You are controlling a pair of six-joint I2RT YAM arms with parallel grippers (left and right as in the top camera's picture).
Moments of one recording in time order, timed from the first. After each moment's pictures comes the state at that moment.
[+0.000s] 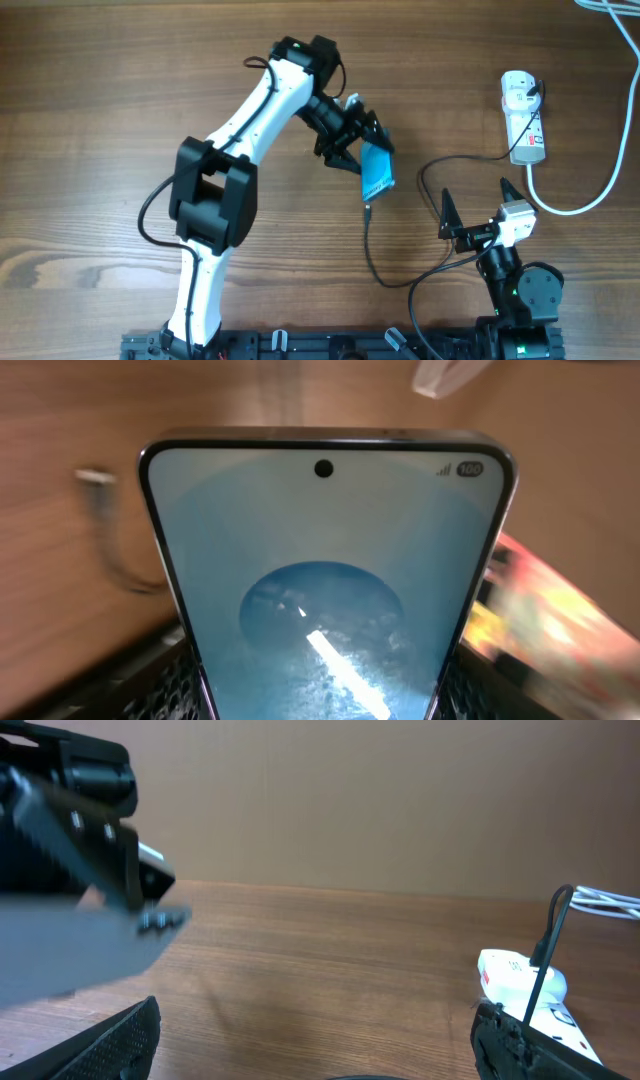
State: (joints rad) left arm -0.45 2.27 1.98 -1.42 1.05 -0.45; right arm 0.04 0.02 0.01 0.00 -0.15 0.01
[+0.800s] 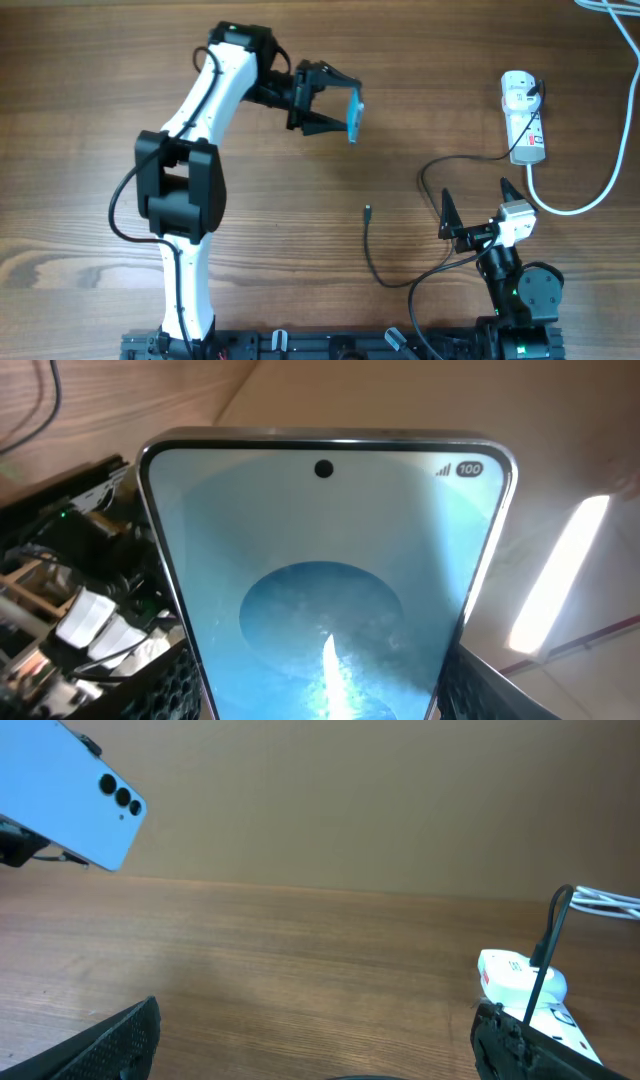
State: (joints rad) left arm -0.24 2.27 1.98 -1.53 1.52 -0.49; right arm 0.04 0.02 0.01 0.00 -0.15 0.01
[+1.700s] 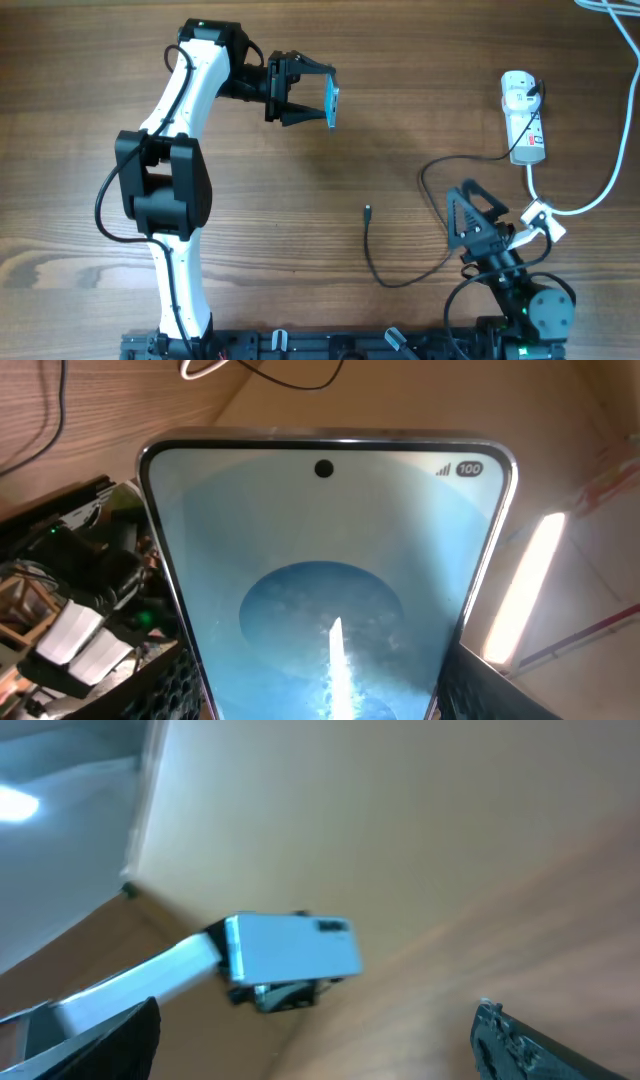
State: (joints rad) left arm -0.16 2.27 1.98 -1.54 1.52 -0.49; right arm 0.04 0.02 0.04 0.24 -0.42 0.99
